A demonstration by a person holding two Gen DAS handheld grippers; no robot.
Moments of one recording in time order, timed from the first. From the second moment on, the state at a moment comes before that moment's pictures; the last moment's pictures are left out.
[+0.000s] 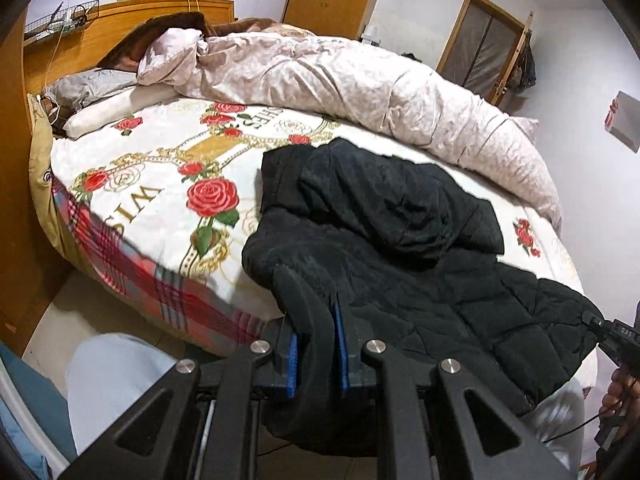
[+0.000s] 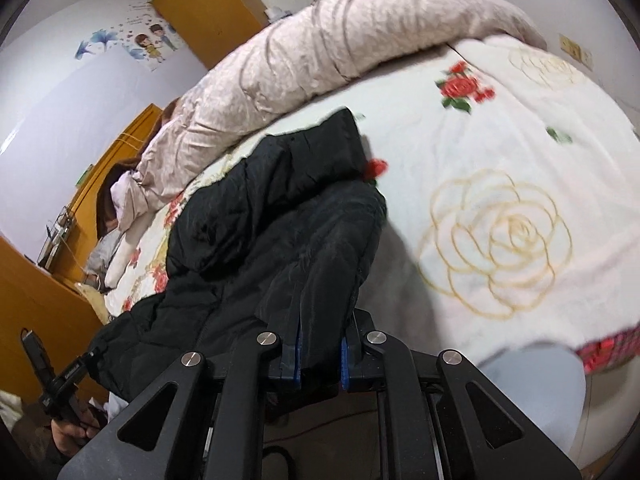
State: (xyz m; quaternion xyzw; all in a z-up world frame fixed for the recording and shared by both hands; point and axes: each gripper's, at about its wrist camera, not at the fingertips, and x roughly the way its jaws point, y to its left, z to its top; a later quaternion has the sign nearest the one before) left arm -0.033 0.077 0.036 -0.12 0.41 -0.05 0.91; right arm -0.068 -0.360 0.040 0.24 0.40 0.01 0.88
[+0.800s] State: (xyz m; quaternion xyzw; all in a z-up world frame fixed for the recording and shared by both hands) left arm 0.214 0.095 0.052 -0.19 0.37 -0.02 0.91; right arm 0.207 -0.365 0.077 0.21 0.39 -0.01 0.90
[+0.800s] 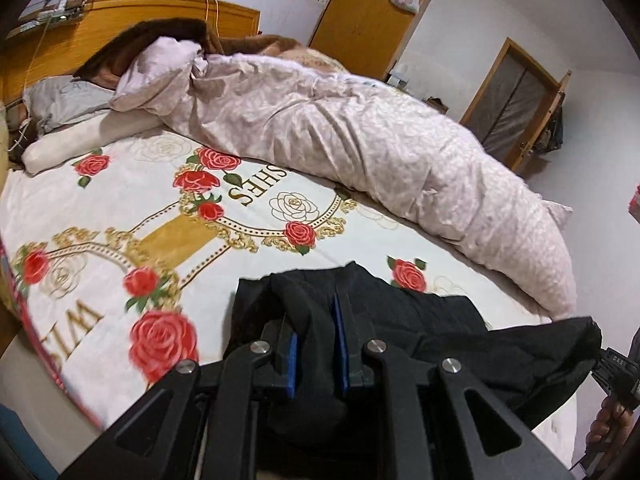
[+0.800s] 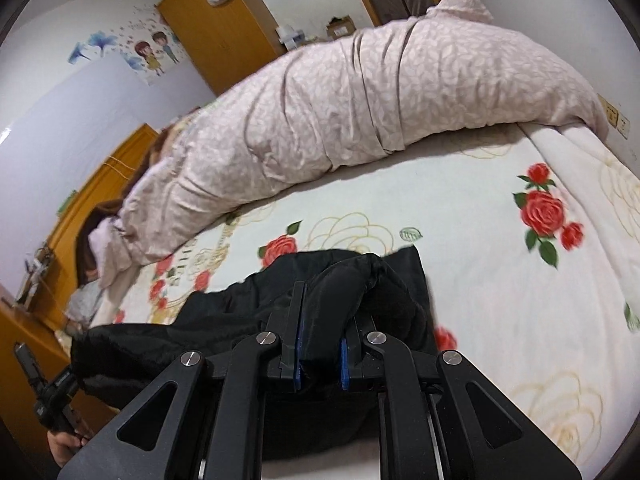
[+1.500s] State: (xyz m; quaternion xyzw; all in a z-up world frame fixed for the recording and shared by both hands) left arm 0.295 0.108 -0.012 -0.24 0.38 -0.05 0.89; right arm 0.299 -0.380 -0.008 0.28 0.43 0.03 0.86
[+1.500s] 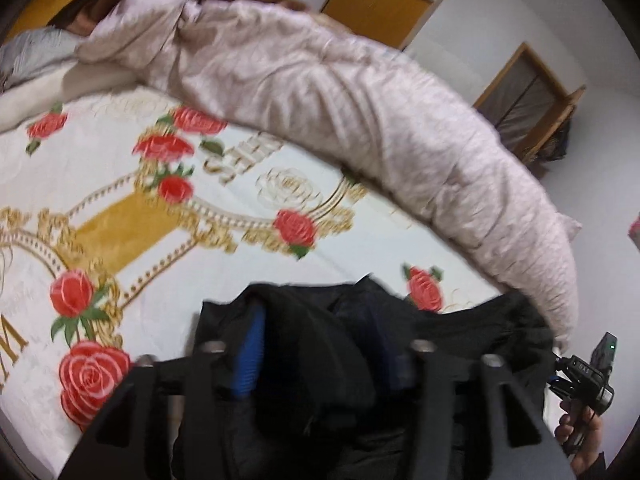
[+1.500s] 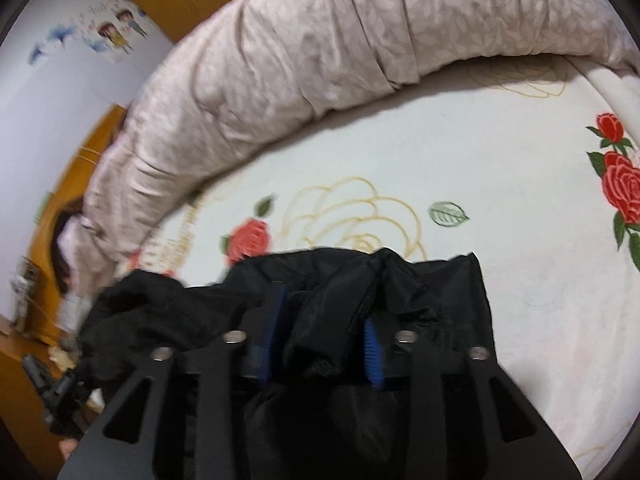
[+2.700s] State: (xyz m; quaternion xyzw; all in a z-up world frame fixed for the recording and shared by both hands) left arm 0.382 0.094 -0.104 -0.15 0.43 0.02 0.89; right arm 0.380 -0.366 -0.099 0.07 0.48 -0.04 0.87
